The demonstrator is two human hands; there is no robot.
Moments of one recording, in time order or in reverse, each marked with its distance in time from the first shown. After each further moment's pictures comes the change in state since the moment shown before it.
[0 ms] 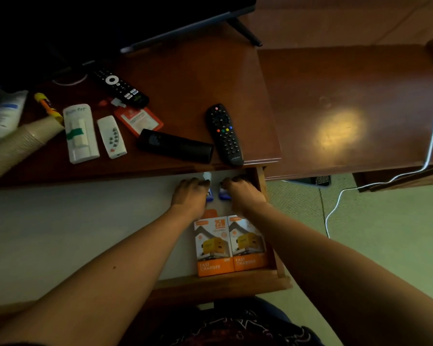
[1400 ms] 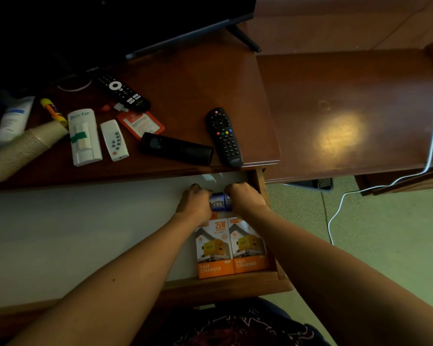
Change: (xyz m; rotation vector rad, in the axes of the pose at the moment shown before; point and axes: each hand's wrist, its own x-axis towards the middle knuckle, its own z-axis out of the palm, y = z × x) left_hand -0.010 0.013 0.004 -0.305 -0.028 -0.104; right_hand -0.005 -0.006 -0.004 0.036 0.023 0.079
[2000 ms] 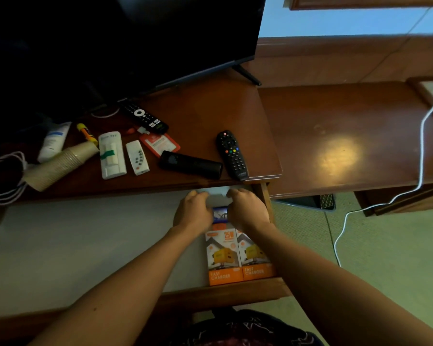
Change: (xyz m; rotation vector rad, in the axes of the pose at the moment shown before) left_hand -0.054 -0.009 -0.046 -0.217 0.285 0.023; right_hand -0.048 -0.037 -0.019 0.117 0.329 -0.060
